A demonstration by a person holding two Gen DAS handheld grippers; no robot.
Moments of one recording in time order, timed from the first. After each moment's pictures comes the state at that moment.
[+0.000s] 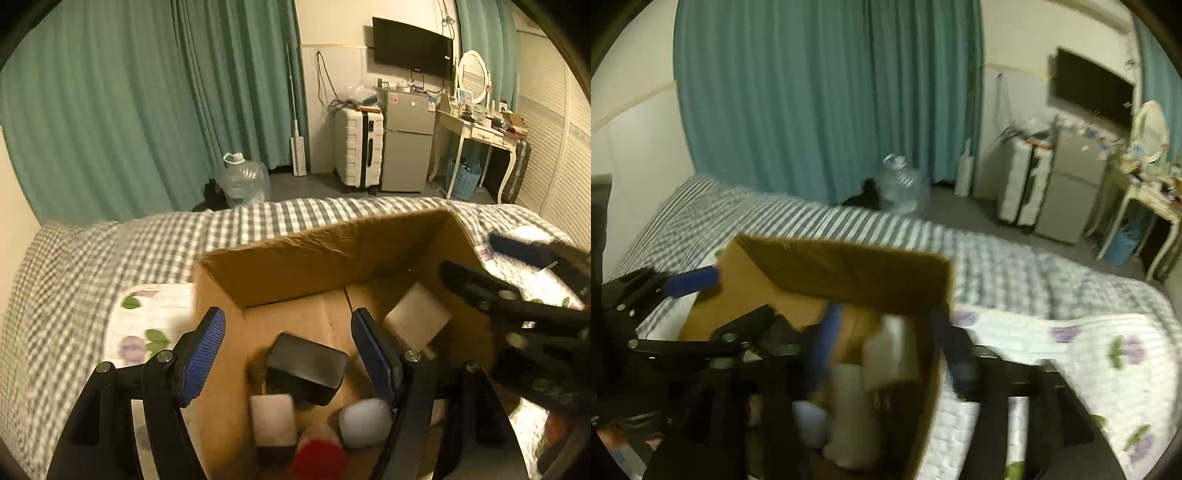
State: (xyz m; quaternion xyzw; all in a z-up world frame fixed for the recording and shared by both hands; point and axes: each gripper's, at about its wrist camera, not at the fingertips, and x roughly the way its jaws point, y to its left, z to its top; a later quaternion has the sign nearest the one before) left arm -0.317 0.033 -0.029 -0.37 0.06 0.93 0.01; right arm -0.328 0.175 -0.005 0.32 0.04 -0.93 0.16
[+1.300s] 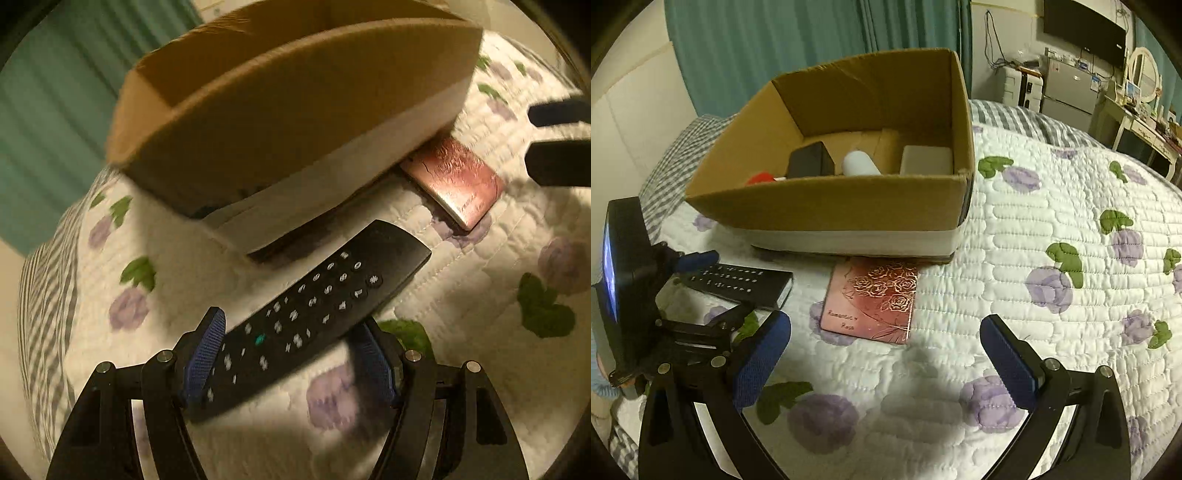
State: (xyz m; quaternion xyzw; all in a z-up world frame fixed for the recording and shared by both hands) left arm -0.193 0.015 -0.177 -0.44 0.26 0.85 0.09; right arm -0.201 0.189 -0.116 0.45 0.02 -0.88 0.15
